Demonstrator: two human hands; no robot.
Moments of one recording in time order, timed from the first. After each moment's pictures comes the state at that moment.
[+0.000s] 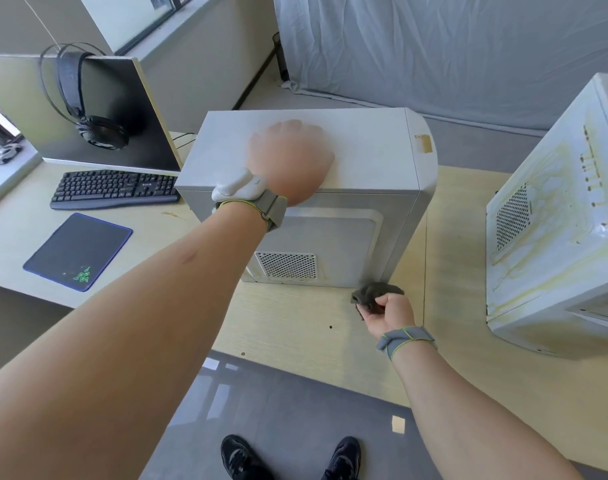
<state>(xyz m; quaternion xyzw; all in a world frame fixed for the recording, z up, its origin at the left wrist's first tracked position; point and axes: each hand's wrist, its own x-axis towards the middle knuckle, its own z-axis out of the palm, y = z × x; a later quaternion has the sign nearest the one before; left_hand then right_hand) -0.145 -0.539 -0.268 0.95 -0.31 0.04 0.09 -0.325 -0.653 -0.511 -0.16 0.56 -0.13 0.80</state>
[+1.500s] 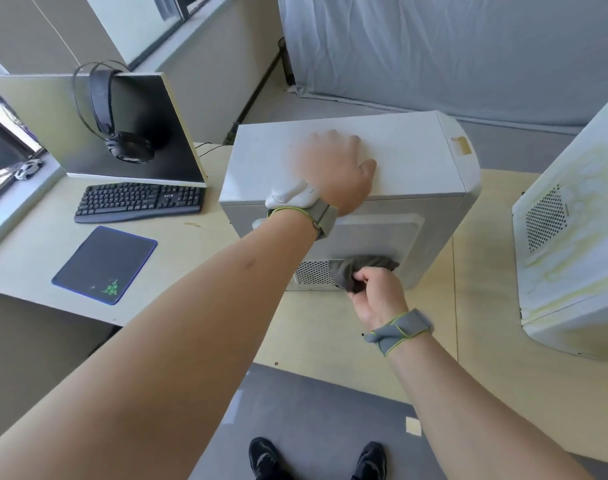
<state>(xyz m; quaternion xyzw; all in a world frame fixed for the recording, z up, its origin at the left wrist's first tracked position) -0.146 -0.544 -0.264 0.96 -0.29 0.01 0.04 -0.255 -0.578 -0.445 -0.25 0.43 -0.13 0.86</state>
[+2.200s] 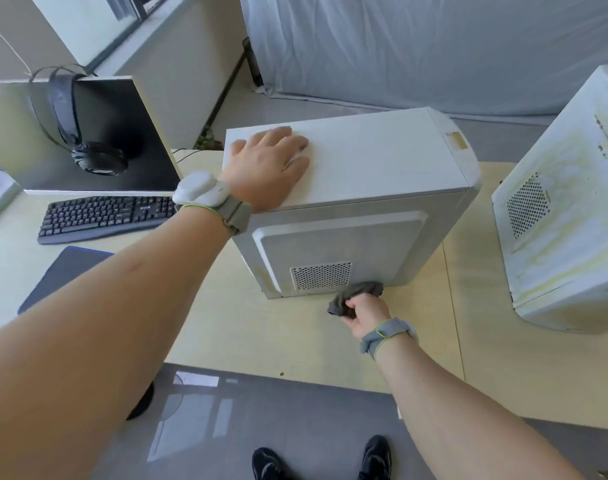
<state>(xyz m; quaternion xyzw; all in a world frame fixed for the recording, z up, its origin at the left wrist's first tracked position) -0.056 -0.457 -0.270 0.91 -0.40 0.01 0.10 -0.254 -0.554 -0.504 -0.30 0.56 -0.06 0.77</state>
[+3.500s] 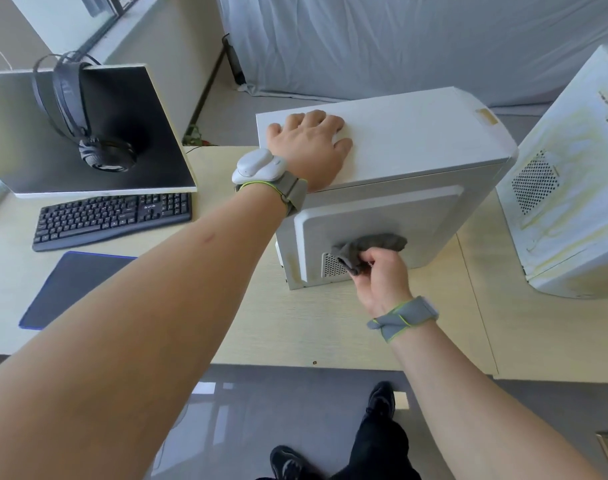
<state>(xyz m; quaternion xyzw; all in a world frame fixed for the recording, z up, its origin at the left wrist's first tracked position) -0.061 -0.458 -0.267 0.91 -0.41 0.03 0.09 -0.215 -0.504 -0.439 -0.21 0.44 -0.26 0.84</state>
